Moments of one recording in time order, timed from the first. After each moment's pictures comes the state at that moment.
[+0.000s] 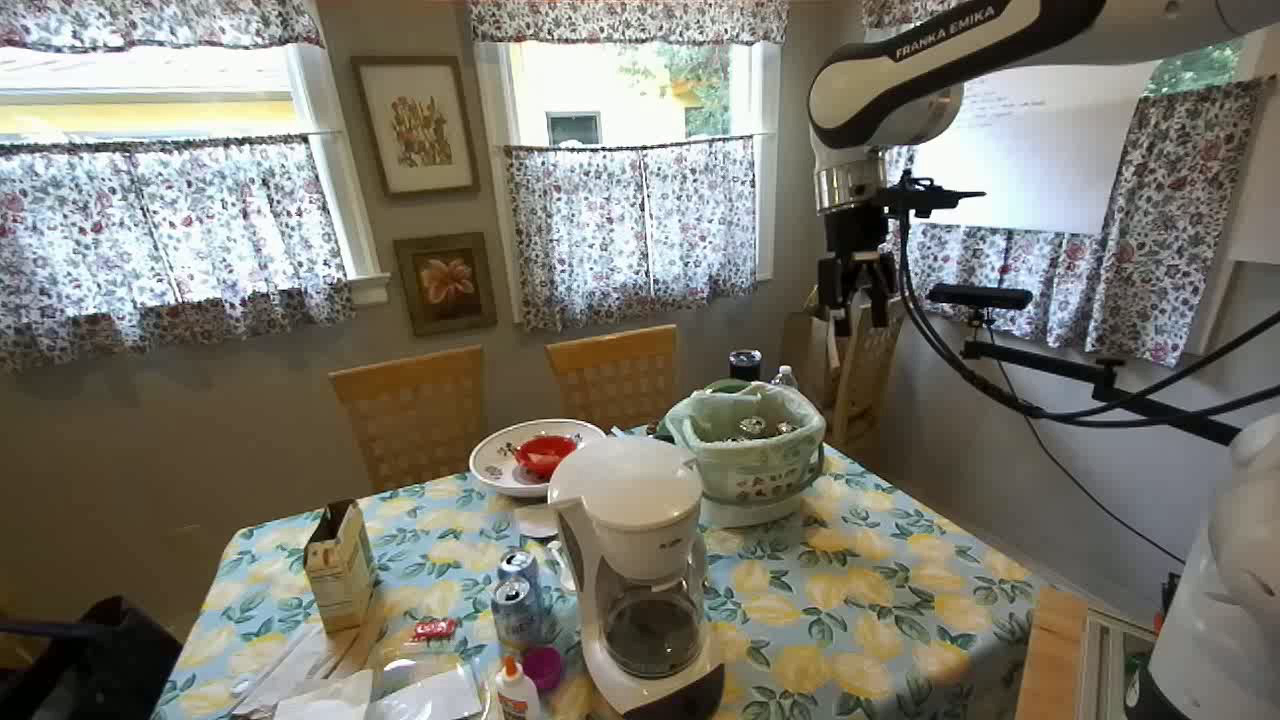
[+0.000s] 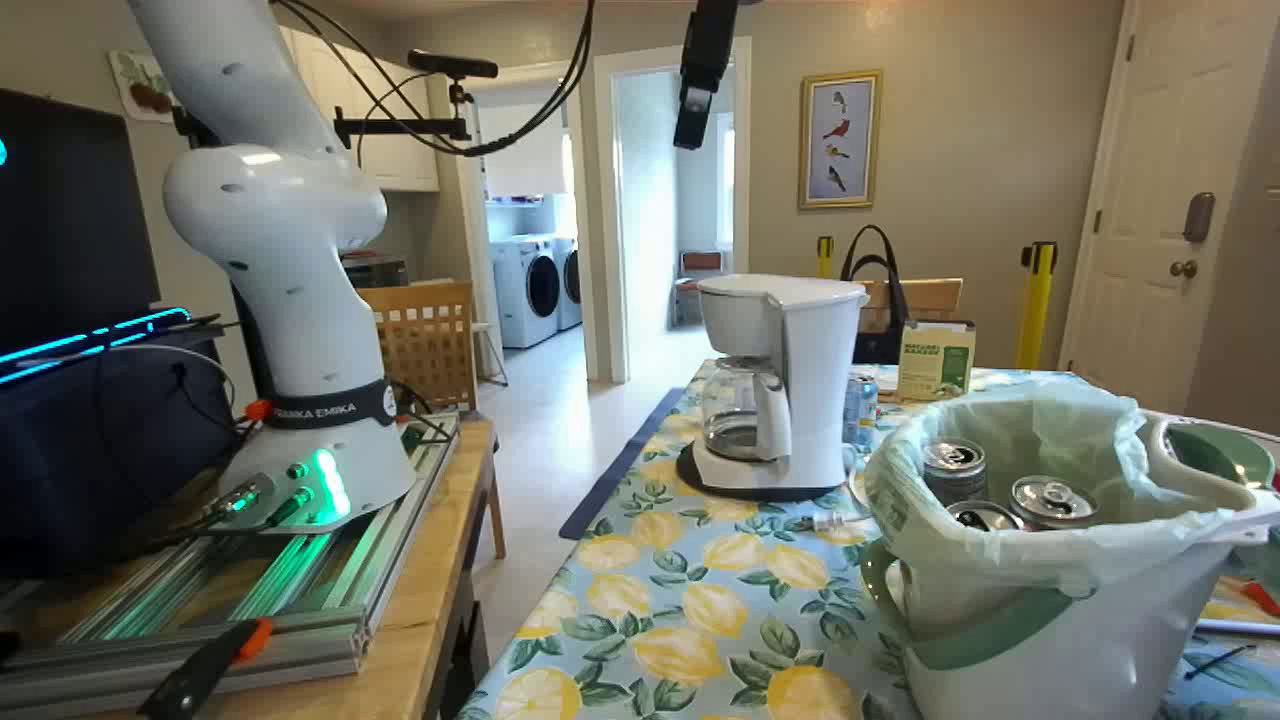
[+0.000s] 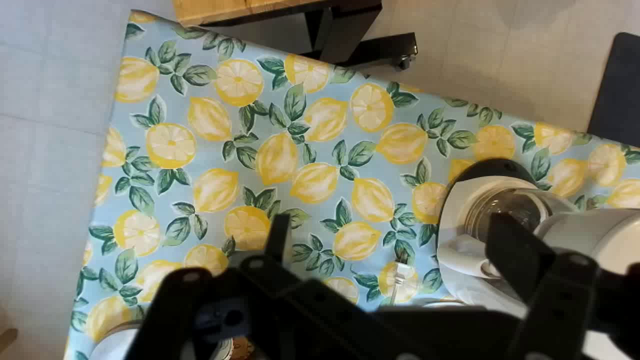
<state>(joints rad) -0.15 -0.26 -0.24 -2.06 -0.04 1.57 -0.15</state>
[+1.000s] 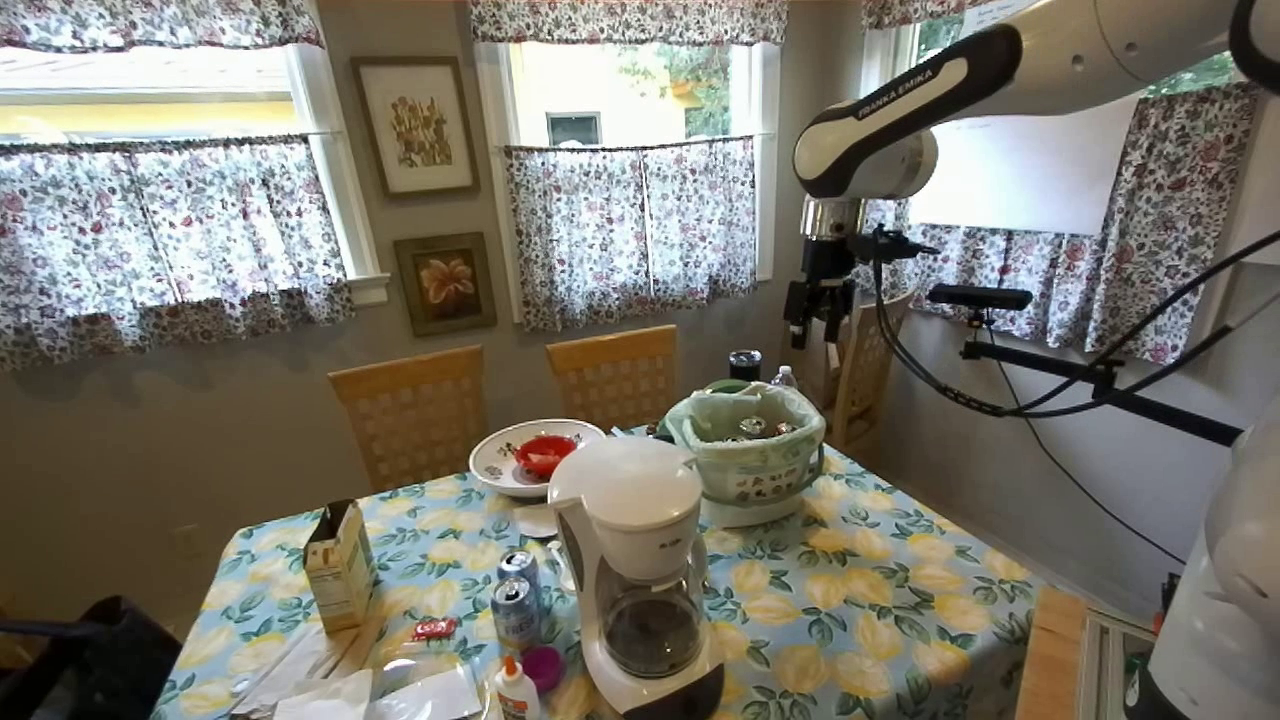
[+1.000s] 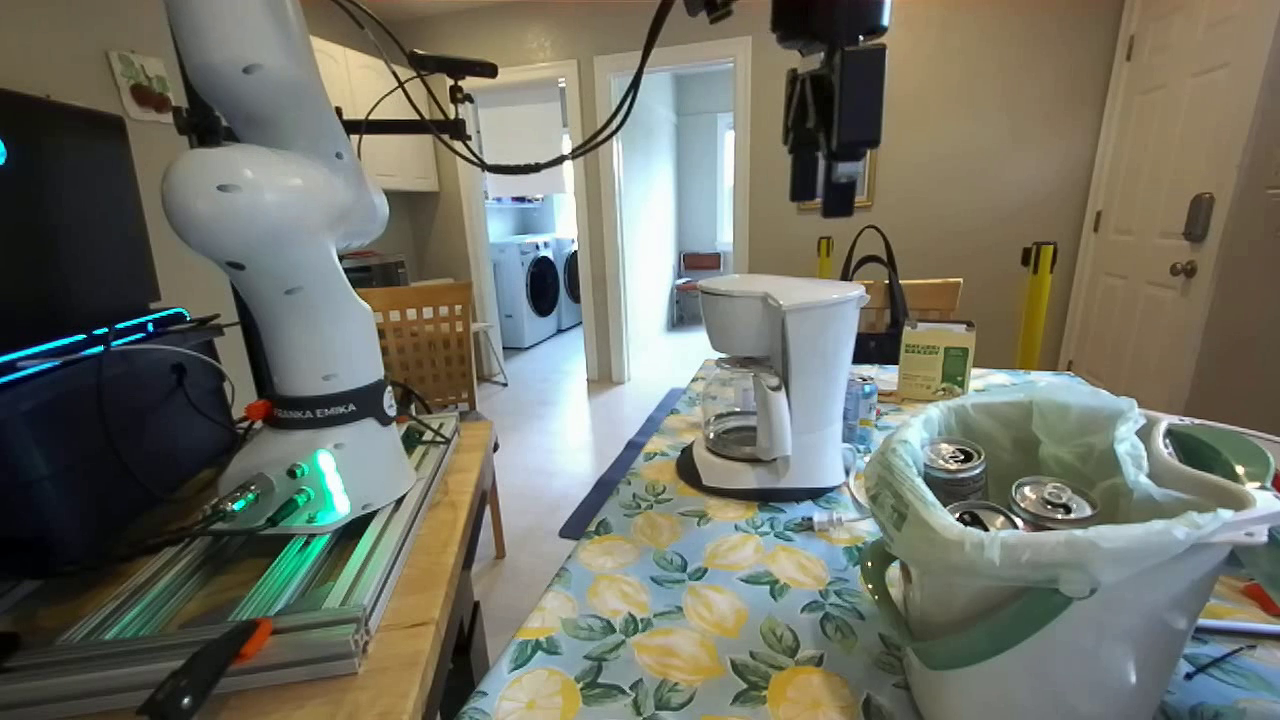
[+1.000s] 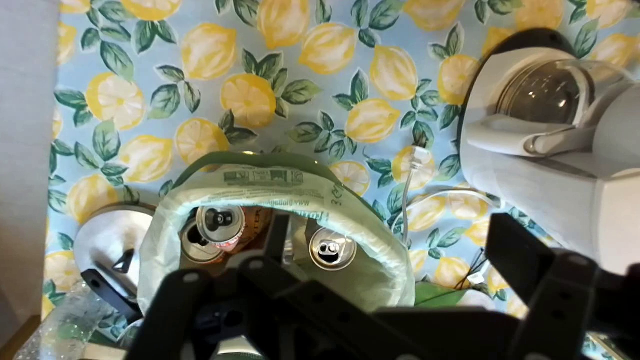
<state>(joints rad) -0.18 -0.10 -0.30 -2.06 0.09 1.95 -0.32</state>
